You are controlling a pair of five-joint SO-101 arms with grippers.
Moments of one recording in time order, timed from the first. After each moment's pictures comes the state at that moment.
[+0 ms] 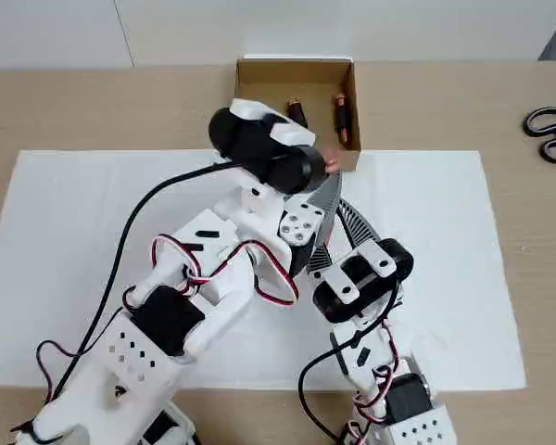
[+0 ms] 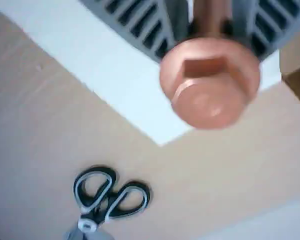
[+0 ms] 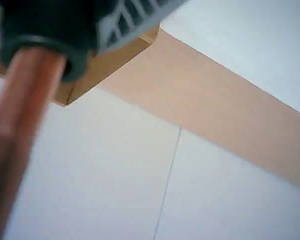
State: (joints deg) left arm 36.8 -43.5 34.2 37.1 10.6; right arm -23.4 -102.7 96.2 9.1 8.9
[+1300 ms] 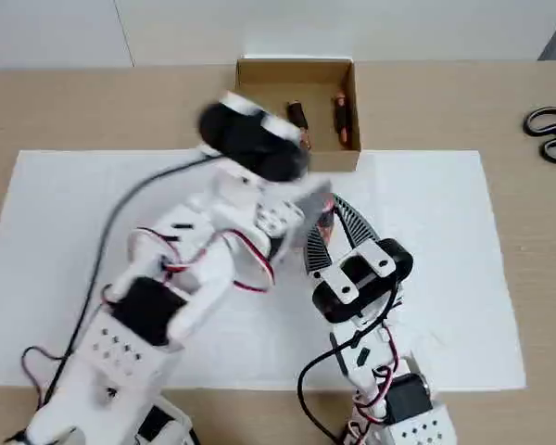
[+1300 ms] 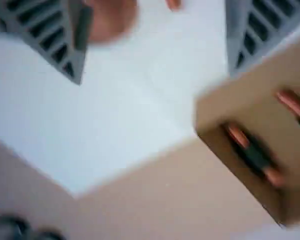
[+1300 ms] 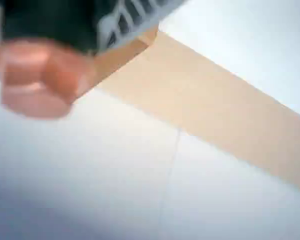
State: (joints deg) left arm 28.2 -43.6 29.1 46.4 4.4; right arm -22.9 -102.8 96.2 9.1 8.9
